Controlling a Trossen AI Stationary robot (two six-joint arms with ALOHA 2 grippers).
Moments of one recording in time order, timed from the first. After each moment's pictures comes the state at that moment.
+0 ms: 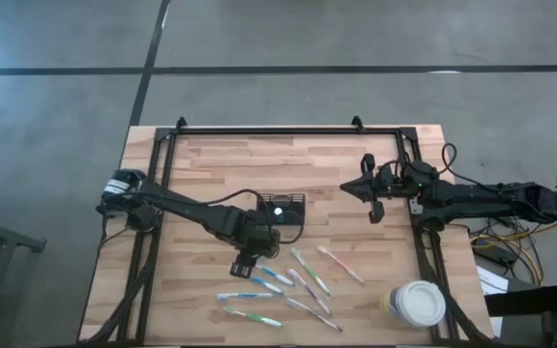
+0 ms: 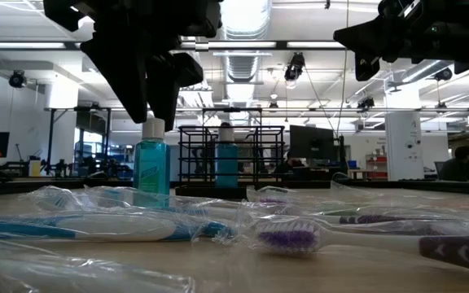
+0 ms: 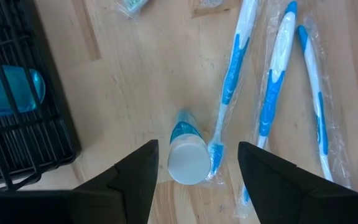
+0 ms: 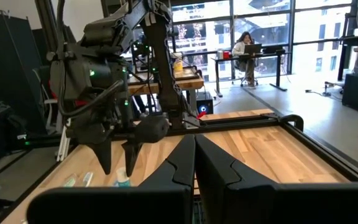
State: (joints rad) left arm -0.26 1.76 1.38 -0.90 0.00 -0.03; right arm -0.25 0.75 0.26 0.57 -0.26 0.15
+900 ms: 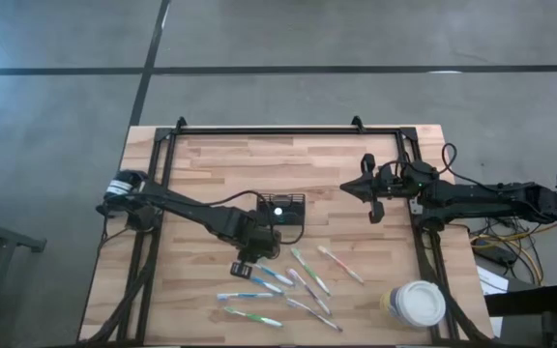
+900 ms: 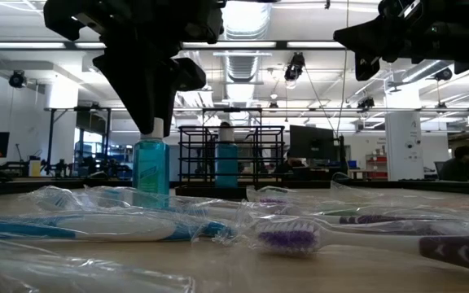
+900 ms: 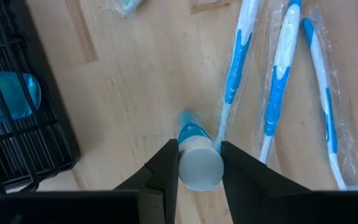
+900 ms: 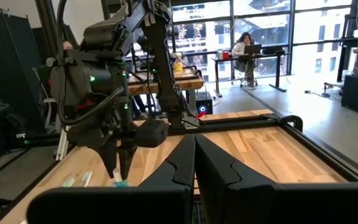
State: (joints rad) left arm -0.26 1.77 1.38 -0.89 0.00 0.01; right arm -0.24 0.75 0.26 0.57 -0.26 0.14
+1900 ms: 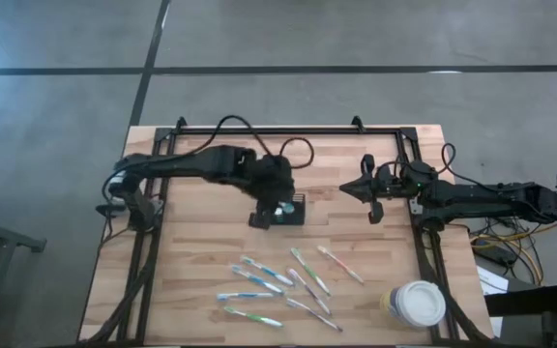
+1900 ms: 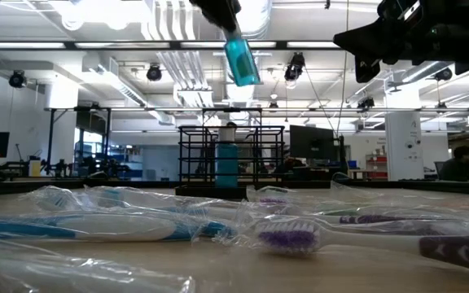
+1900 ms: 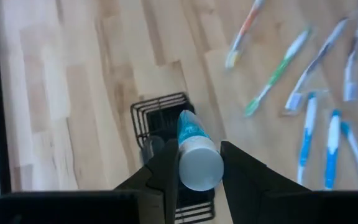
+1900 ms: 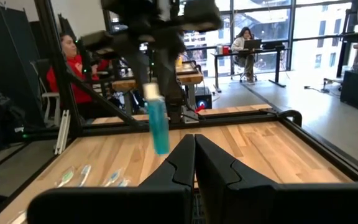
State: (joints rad) left arm 0.00 1.77 1.89 -1.11 0.00 0.26; right arm -0.24 0.75 0.26 0.55 -0.26 0.13
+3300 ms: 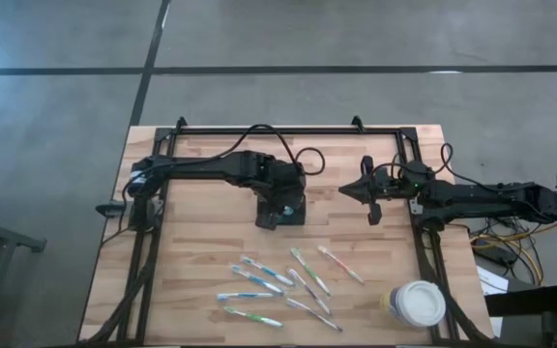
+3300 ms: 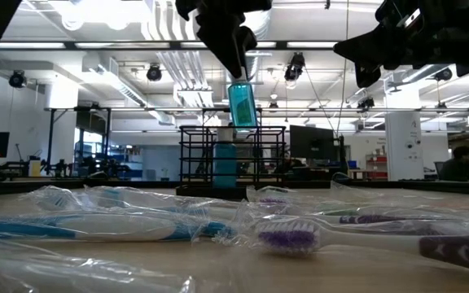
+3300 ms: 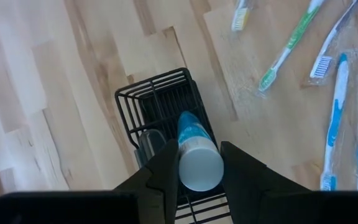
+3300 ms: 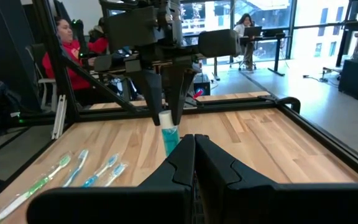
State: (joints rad) left arm 0.03 1.91 1.91 -1.13 0.00 0.37; right arm -0.24 0.75 0.26 0.49 -0.26 0.10
